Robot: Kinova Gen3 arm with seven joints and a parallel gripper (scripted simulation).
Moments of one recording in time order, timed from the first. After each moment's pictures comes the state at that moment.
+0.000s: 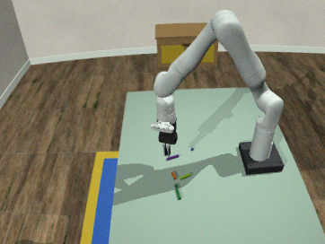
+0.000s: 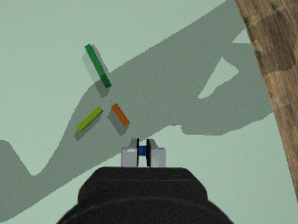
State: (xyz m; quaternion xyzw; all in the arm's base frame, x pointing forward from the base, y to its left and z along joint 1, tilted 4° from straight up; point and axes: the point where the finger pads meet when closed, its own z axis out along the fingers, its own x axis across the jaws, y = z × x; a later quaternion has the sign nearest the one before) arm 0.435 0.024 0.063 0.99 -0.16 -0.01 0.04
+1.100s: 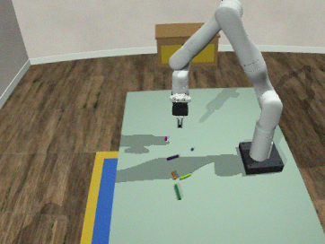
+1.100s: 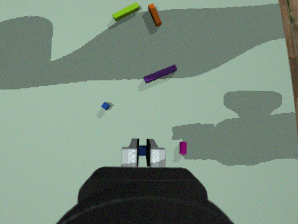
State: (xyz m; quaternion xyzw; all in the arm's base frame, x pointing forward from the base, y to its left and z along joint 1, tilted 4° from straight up) arm 0.371 -0.149 0.084 1.00 -0.05 0.00 0.04
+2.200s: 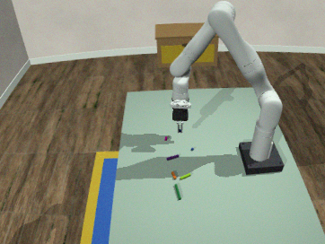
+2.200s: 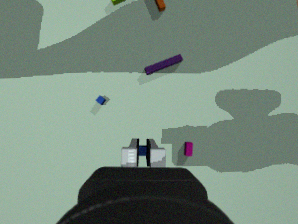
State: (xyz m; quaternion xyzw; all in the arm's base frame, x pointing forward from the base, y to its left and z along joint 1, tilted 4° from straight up) arm 0.370 -0.156 0.049 1.00 -0.04 0.00 0.04
